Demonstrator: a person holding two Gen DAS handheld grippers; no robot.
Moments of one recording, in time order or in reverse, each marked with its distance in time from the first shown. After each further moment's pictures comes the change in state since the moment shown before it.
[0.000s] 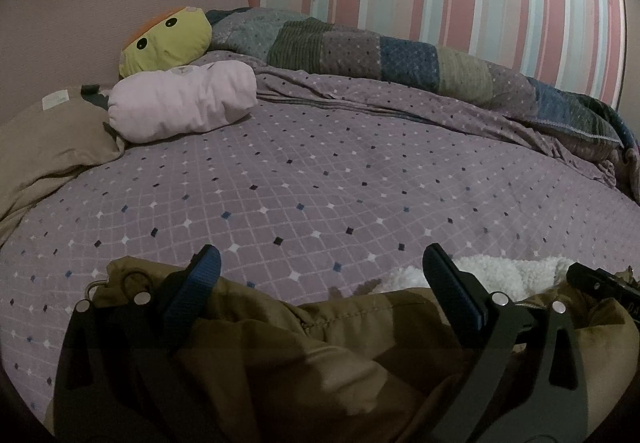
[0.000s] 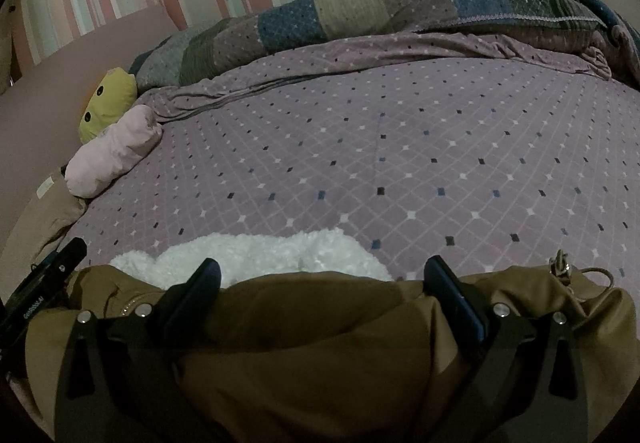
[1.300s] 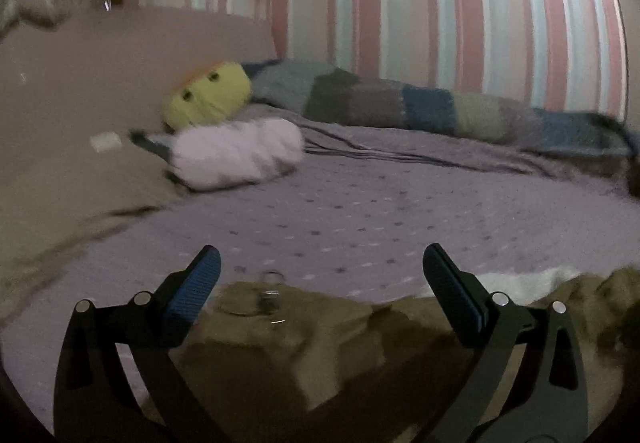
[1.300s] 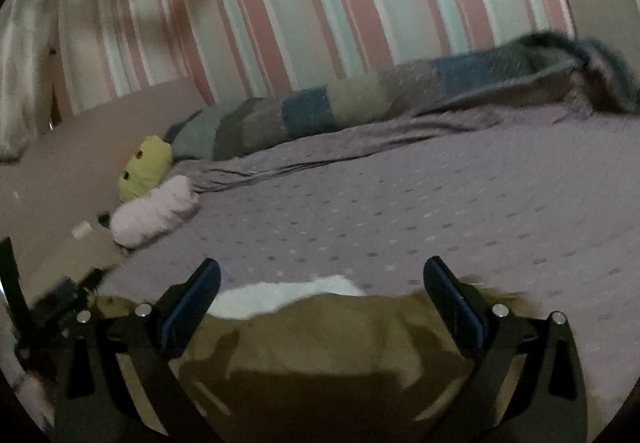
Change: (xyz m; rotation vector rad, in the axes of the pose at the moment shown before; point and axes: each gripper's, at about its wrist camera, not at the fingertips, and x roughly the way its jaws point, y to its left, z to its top) left arm -0.093 0.031 0.002 0.061 -0.165 0.135; right arm -0.135 -0.013 -0.012 -0.020 -0.267 0.038
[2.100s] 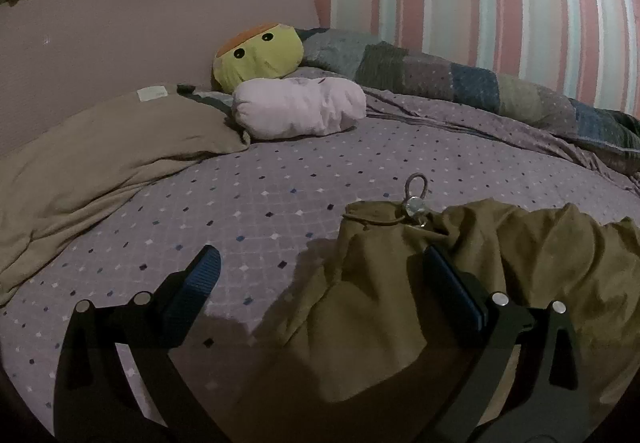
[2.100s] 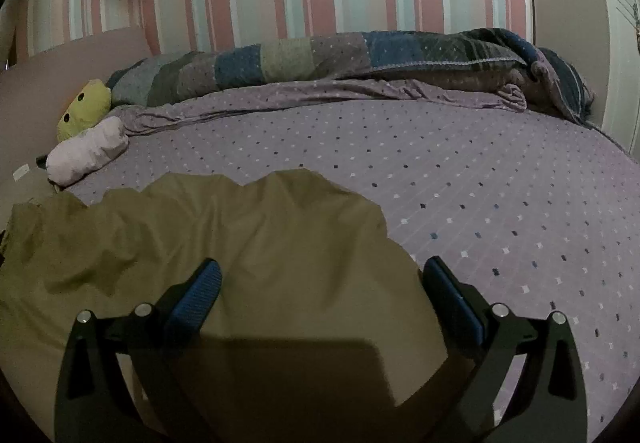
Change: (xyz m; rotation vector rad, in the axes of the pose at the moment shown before) left arm -0.003 0.087 -0.046 -0.093 0.090 0.053; right arm -0.022 -0.066 -0.046 -0.056 0.111 -0.217
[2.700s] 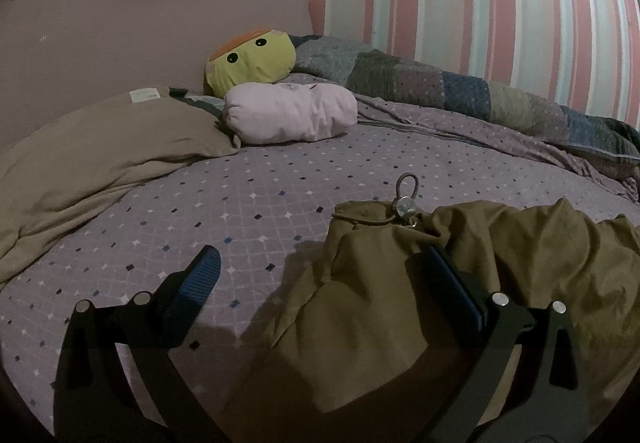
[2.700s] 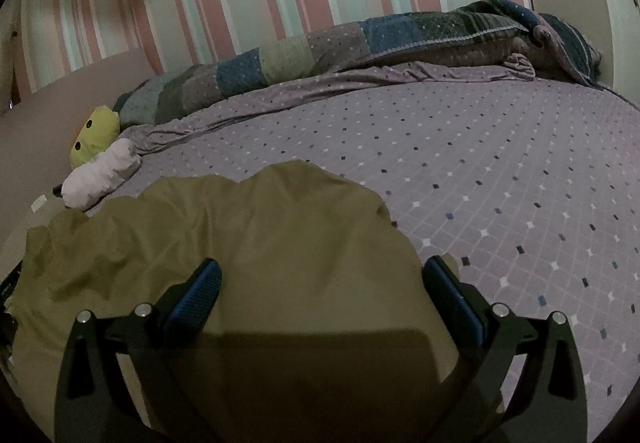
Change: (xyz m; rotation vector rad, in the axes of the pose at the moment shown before) left arm 0.003 -0.011 -0.005 -0.009 -0.026 -0.032; right arm 0.015 -0.019 -0.008 0.102 0.013 0.085
